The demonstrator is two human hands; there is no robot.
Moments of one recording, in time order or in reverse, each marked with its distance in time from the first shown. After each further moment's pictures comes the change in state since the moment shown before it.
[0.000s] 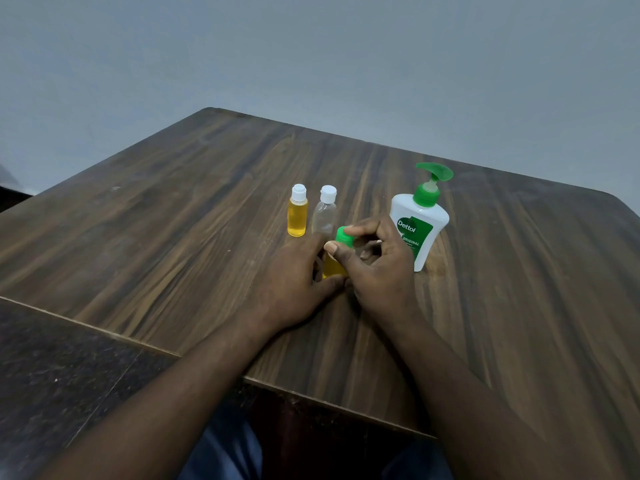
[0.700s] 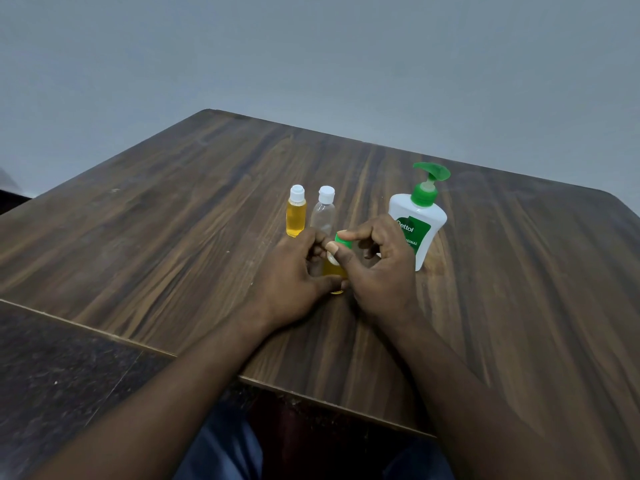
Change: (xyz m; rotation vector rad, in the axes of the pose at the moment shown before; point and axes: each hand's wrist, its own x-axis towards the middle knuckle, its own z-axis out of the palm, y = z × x) left_hand 0.000 0.000 -0.002 -0.228 0.047 -0.085; right_hand 0.001 0.010 -0.003 -0.049 0.004 -0.163
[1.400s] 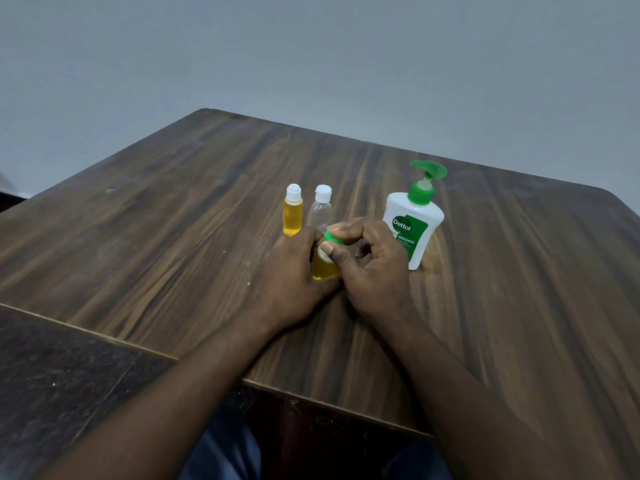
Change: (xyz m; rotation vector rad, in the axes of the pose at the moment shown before) left_hand 0.002 0.002 0.006 0.108 0.030 0.033; right_hand -0.001 0.000 0.005 0.032 -0.030 0.004
